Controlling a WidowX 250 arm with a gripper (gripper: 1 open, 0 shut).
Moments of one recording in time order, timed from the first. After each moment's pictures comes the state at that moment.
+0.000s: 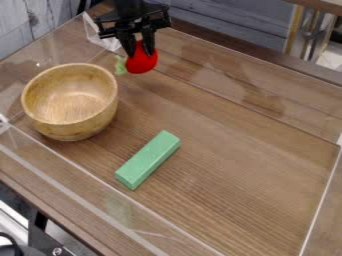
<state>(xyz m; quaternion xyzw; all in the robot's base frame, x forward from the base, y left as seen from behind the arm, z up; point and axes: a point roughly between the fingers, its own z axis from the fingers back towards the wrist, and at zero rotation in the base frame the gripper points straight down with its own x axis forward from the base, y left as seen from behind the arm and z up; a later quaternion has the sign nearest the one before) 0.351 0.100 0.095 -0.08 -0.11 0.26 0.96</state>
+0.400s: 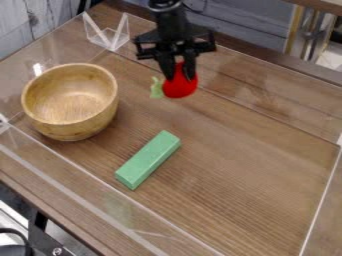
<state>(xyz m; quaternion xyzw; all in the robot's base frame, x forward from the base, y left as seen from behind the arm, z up) 0.329 0.022 0.085 -0.08 -0.10 0.21 0.97</state>
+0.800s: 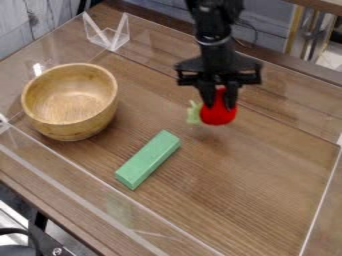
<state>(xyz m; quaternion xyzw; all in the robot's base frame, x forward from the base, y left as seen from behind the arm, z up) 0.326 -0.037 0.063 -0.07 -0.10 0.17 0.98</state>
